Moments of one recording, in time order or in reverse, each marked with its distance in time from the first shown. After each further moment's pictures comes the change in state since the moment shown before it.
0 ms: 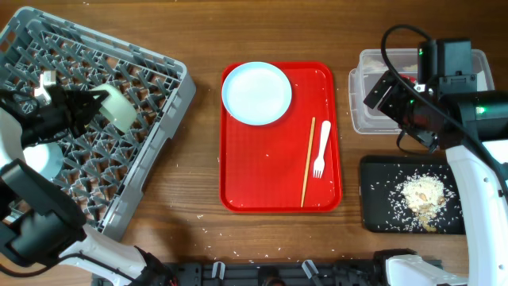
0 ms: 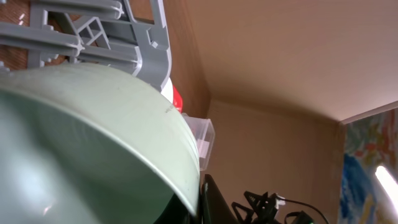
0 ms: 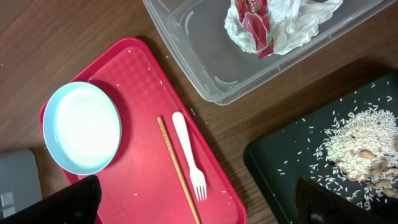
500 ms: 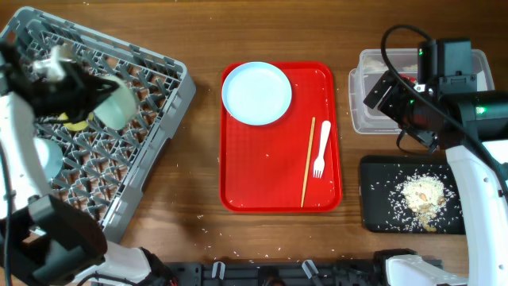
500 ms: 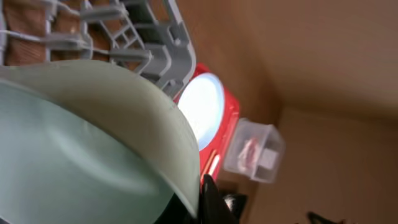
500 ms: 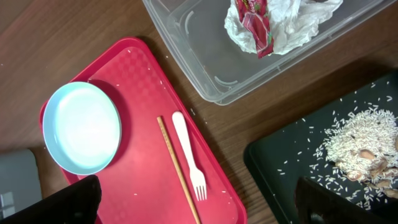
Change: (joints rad) left arm -0.141 -0.190 0.139 -0.036 -0.383 -0.176; right arm 0.000 0.000 0.000 0.000 0.000 0.000
